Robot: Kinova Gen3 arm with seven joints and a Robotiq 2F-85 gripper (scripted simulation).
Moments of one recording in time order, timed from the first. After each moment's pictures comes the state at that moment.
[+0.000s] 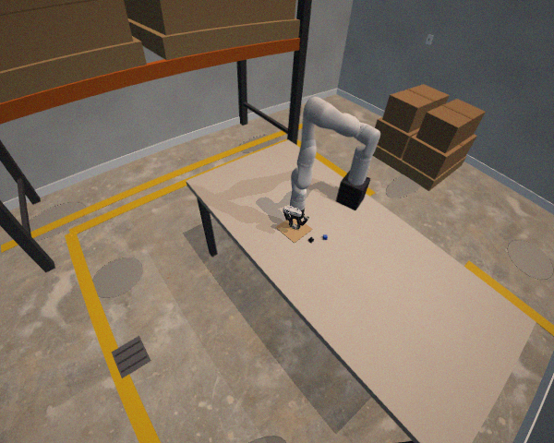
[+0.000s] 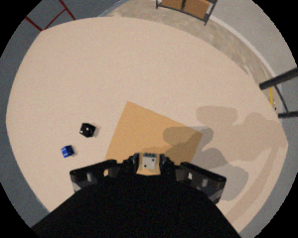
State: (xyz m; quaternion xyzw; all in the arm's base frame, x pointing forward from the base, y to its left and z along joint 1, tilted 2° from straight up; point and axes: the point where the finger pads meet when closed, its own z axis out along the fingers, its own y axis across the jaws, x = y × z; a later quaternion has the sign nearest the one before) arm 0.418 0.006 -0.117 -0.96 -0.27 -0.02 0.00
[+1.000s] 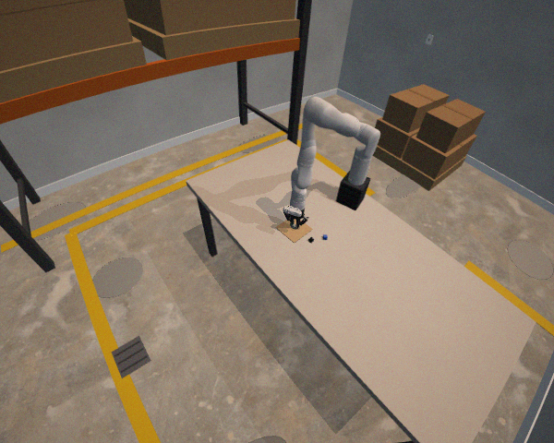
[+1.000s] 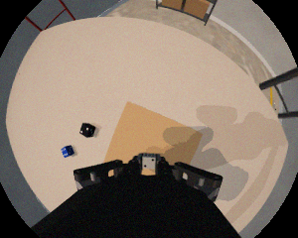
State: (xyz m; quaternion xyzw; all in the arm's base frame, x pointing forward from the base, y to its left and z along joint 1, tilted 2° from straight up) arm 0.418 0.006 -0.117 -0.96 -0.27 -0.02 0.00
